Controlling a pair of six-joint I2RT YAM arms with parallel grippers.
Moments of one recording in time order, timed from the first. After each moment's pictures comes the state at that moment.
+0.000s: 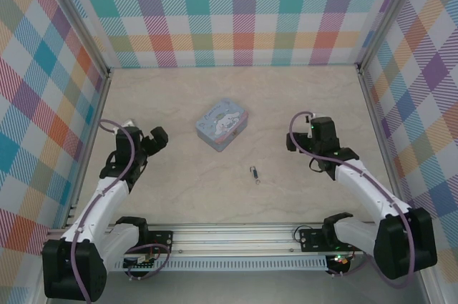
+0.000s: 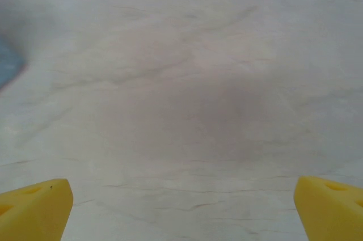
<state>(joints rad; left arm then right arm) -0.07 0.93 0.51 -0.19 -0.12 -0.55 0.26 1.11 0.61 -0.27 0.15 0.19</state>
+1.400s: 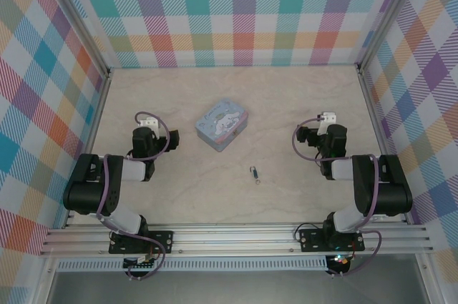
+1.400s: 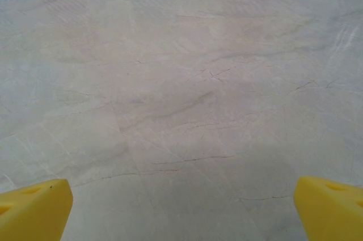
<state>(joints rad) -0.06 1.57 0.42 0.68 -0.02 -0.10 0.01 1.54 0.39 0.75 -0.06 0.04</state>
